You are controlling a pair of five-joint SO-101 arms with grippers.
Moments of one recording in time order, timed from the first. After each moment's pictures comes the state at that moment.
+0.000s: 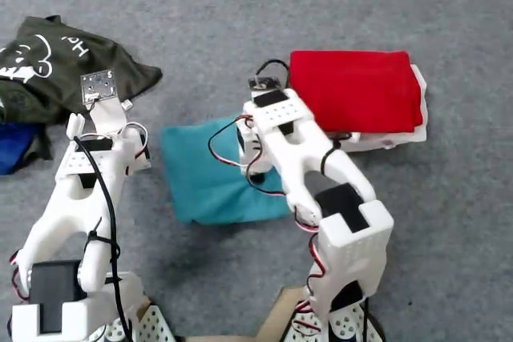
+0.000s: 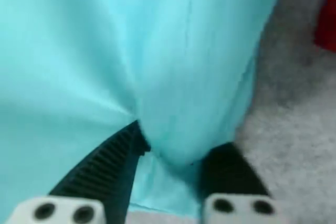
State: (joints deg) left arm -9.2 -15.0 49.7 36.1 10.1; right arm -20.9 20.6 13.3 76.2 -16.1
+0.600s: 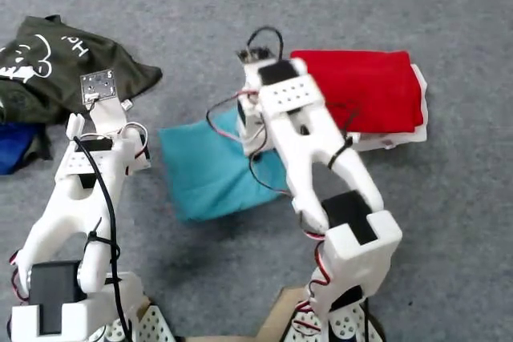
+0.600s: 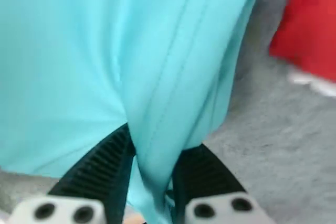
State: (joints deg) left arm -9.2 -15.0 49.7 36.1 10.1; right arm -20.0 14.7 -5.4 91.6 -3.5
